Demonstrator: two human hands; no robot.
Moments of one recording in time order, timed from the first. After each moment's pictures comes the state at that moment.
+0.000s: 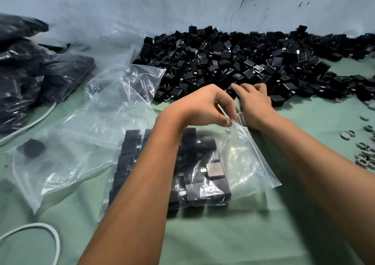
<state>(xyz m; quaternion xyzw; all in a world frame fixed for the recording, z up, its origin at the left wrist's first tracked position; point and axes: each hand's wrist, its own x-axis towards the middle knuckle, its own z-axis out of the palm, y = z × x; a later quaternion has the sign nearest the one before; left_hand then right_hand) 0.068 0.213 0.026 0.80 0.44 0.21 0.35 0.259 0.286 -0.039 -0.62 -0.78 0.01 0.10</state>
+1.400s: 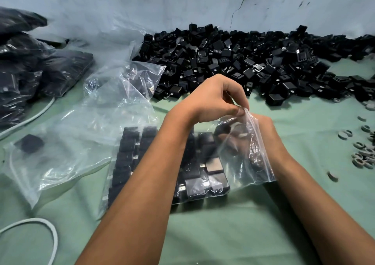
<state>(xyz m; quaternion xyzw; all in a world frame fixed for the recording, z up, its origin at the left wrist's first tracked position) 0.084 0.213 0.025 0.79 0.41 0.31 0.34 0.256 0.171 -0.038 -0.42 -0.74 0.34 0.40</state>
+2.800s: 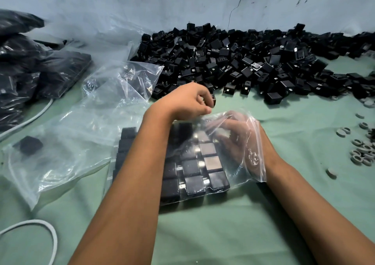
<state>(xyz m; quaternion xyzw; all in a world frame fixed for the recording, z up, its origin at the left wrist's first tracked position) 0.043 0.224 0.014 0.75 0.56 0.19 0.29 0.250 0.183 -0.064 -0.35 -0.84 0.14 0.39</state>
